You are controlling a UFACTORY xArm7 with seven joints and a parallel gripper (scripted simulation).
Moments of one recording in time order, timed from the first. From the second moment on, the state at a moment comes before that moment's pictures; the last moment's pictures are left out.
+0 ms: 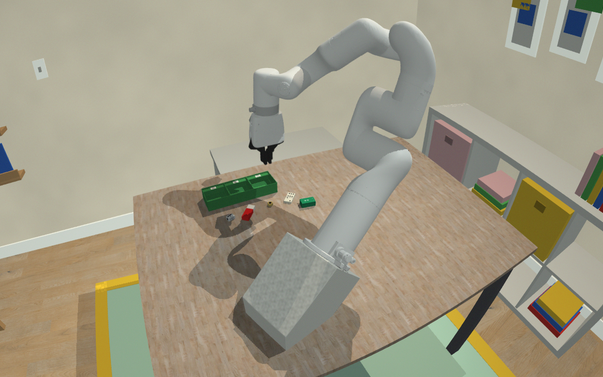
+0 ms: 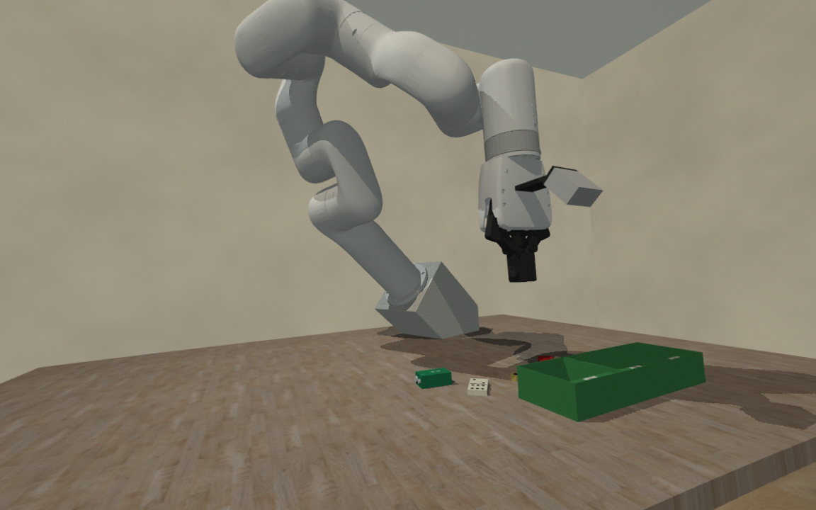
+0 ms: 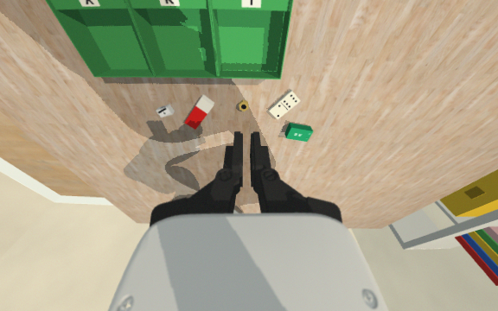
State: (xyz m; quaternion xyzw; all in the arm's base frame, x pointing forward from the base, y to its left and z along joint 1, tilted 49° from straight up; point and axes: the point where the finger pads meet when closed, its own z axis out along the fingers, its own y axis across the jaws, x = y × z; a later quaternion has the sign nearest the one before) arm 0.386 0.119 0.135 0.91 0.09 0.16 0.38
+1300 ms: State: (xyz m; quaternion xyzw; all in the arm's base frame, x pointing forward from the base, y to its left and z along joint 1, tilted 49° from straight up) arm 0.484 0.065 0.081 0.90 0.09 0.16 0.39
